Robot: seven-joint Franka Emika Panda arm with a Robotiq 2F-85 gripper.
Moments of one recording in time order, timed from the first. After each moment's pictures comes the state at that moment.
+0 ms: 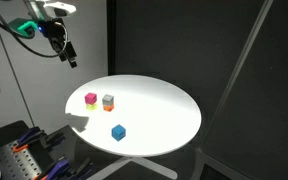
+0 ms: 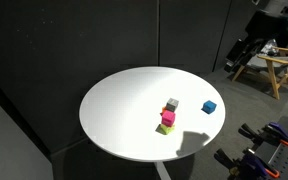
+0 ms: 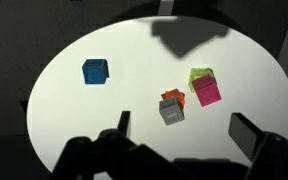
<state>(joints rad) 0.04 -0.77 0.15 -2.80 0.07 2.27 0.22</state>
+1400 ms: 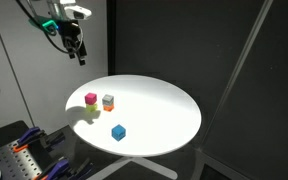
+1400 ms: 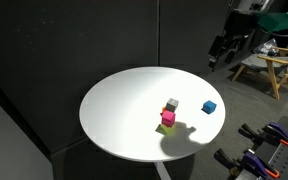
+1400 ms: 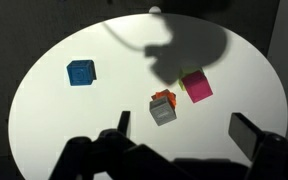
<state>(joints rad) 0.05 -0.52 0.11 -2.61 0.10 2.23 0.21</state>
